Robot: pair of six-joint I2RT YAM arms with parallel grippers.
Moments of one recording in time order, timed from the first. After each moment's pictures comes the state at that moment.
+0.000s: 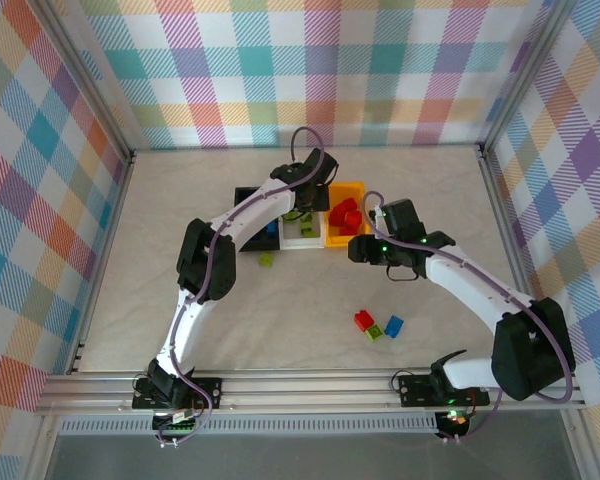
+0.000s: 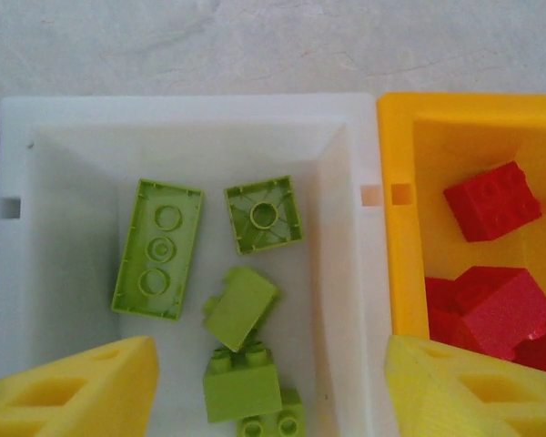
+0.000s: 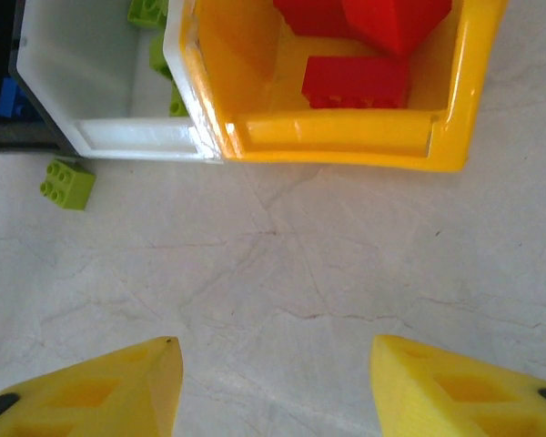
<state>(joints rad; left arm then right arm) -0.64 2.27 2.10 -0.88 -0.28 -0.61 0.43 1.33 0.89 -0.49 -0.23 0.41</state>
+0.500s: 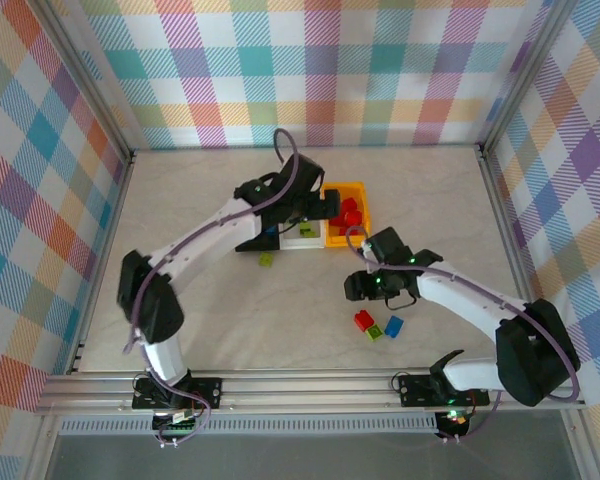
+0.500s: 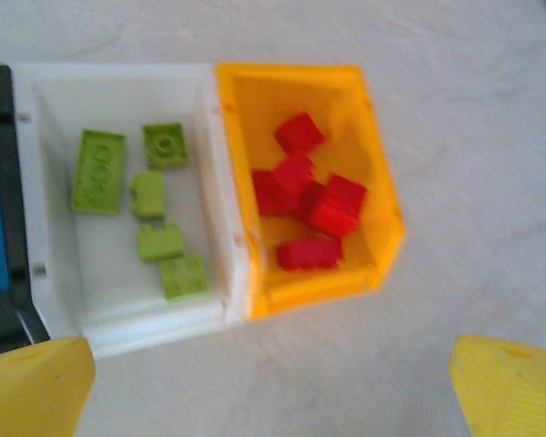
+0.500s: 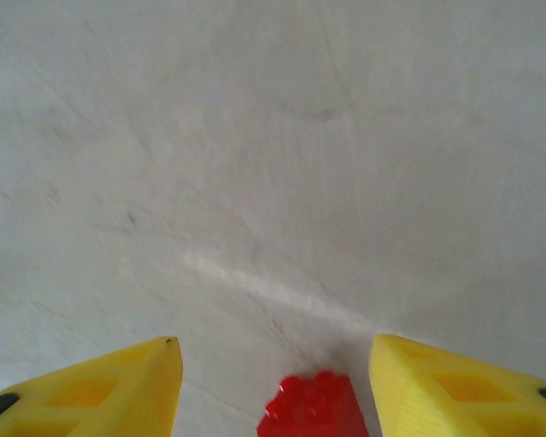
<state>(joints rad) -0.75 1.75 1.66 -0.73 -0.16 -0.64 0.58 1.31 0.75 -0.62 -0.23 0.39</state>
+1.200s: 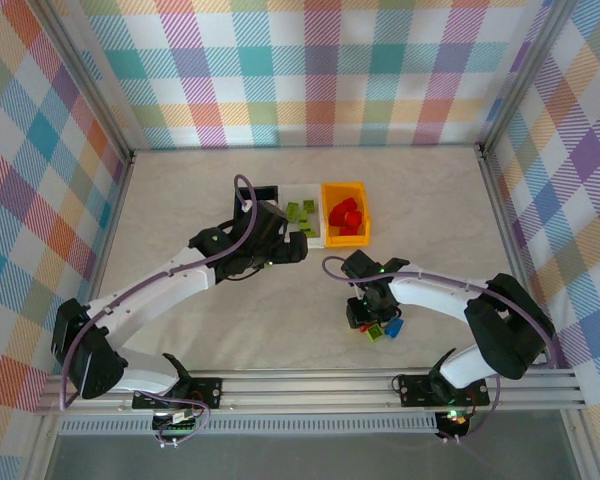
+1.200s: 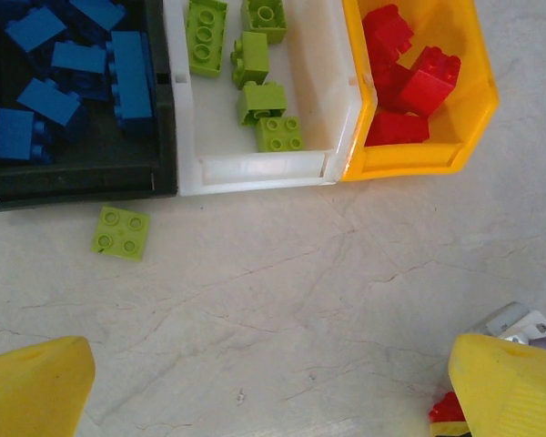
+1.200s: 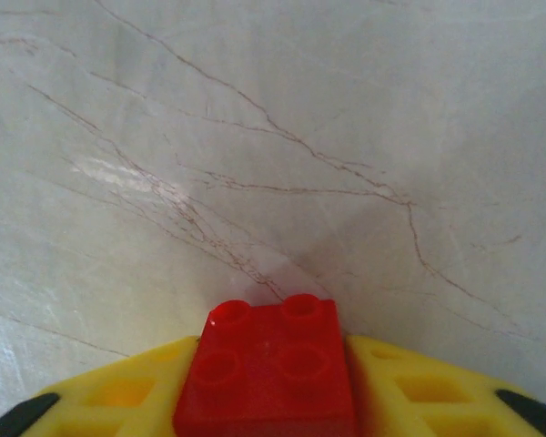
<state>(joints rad) -0.78 1.36 1.19 -0.70 -0.21 -0.70 0.75 1.47 0.75 -0.74 -0.08 0.47</state>
